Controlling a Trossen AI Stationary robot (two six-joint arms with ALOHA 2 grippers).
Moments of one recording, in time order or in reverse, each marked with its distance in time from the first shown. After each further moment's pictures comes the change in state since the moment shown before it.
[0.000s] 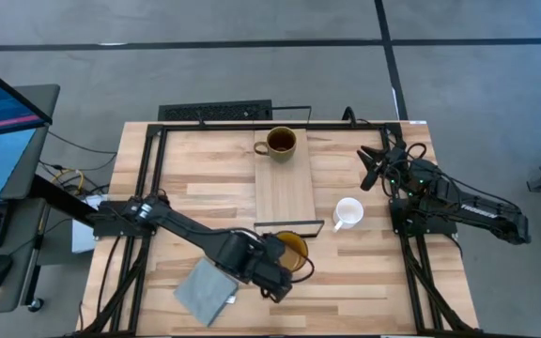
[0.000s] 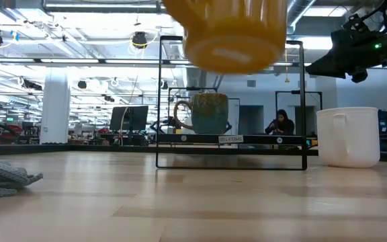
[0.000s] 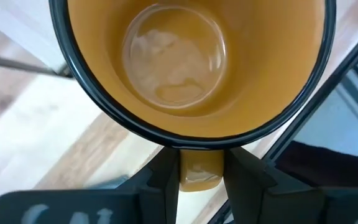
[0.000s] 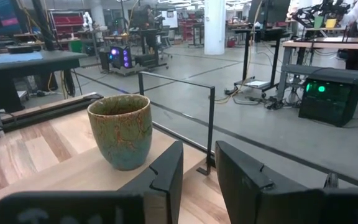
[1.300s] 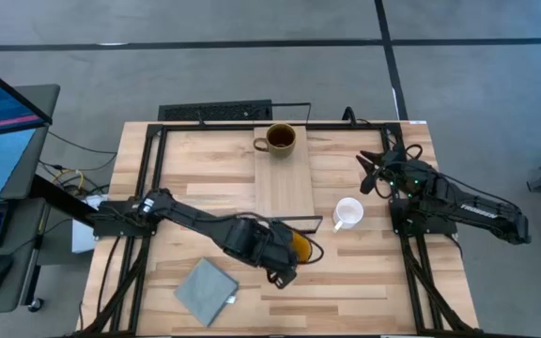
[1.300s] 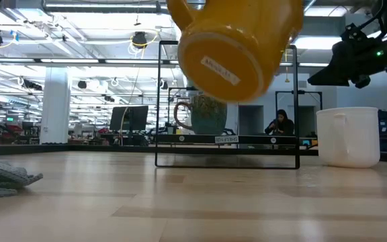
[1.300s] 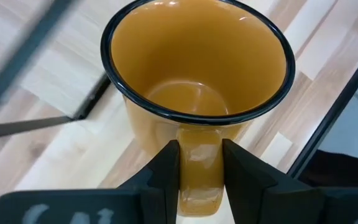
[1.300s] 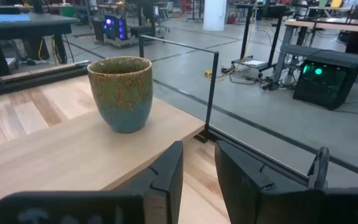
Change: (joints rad) left arm 0.075 0.001 0.001 0.016 -0.020 0.173; right arm -0.001 0.000 0.000 -0.123 0.001 -0.007
